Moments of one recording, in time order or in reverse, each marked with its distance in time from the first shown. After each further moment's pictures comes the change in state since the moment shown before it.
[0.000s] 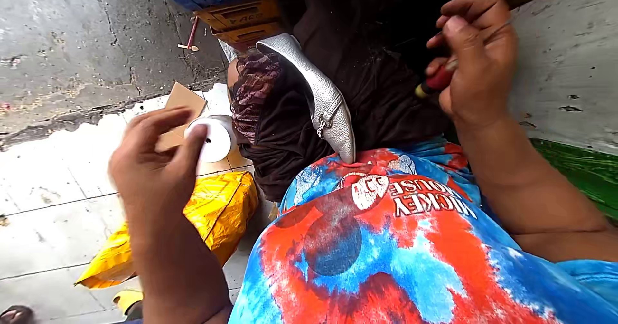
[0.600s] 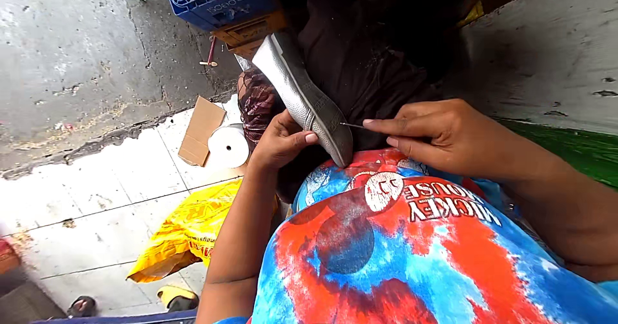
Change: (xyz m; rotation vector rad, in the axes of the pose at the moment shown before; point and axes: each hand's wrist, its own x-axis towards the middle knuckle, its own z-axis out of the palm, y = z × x) left_hand 0.042 0.012 0.125 -1.339 -0.777 0.199; right_hand -0.054 -0.033 -0.003 -0.374 -0.662 -0.245
